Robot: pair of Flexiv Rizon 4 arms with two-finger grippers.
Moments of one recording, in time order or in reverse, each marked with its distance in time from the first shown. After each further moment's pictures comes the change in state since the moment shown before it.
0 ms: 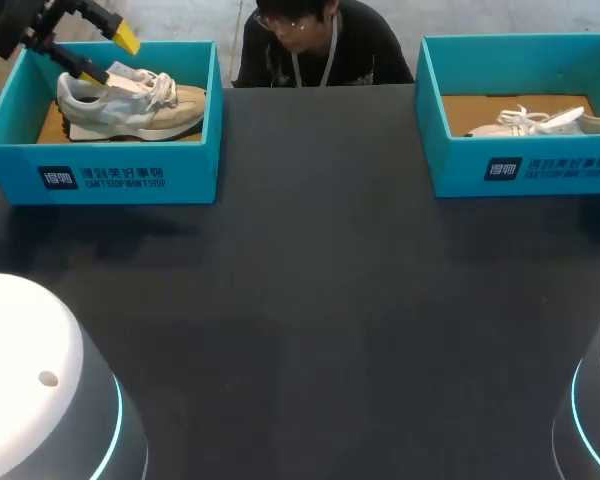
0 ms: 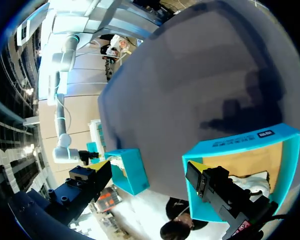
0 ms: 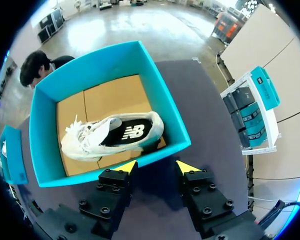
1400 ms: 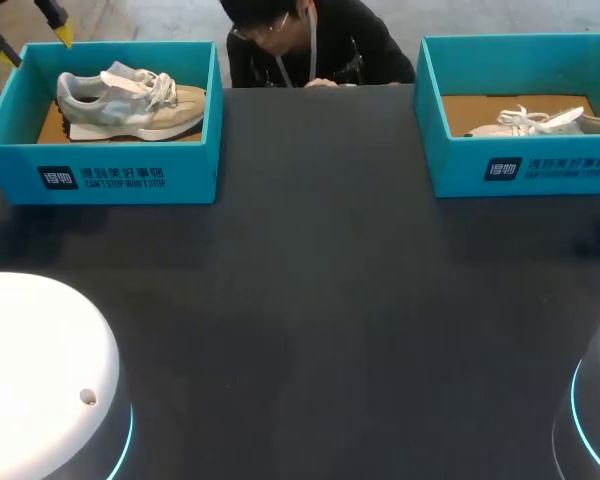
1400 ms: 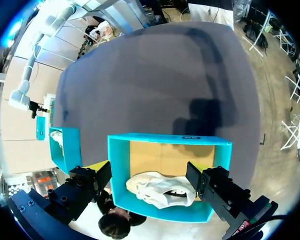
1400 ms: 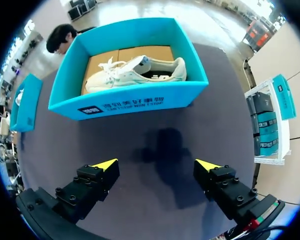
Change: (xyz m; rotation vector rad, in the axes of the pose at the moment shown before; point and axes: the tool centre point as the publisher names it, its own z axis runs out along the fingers) left arm 0.119 0.032 -0.076 -0.004 0.446 -0.293; right arm -0.006 -0.123 -0.028 0.054 0.161 -0.225
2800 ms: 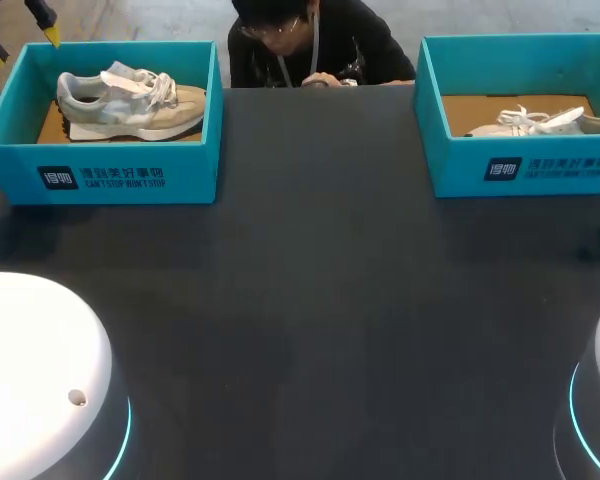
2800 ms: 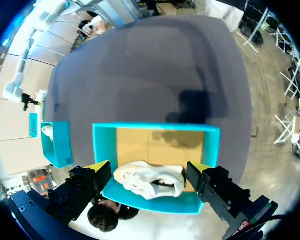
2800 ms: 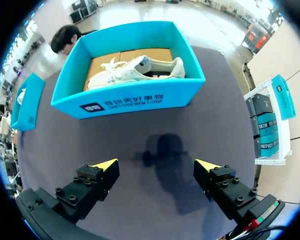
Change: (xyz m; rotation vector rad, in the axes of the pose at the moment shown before) left arm 0.035 0.036 -0.001 -0.085 0.097 0.029; right arm -0.001 -0.010 -0.002 -0.039 0.002 0.000
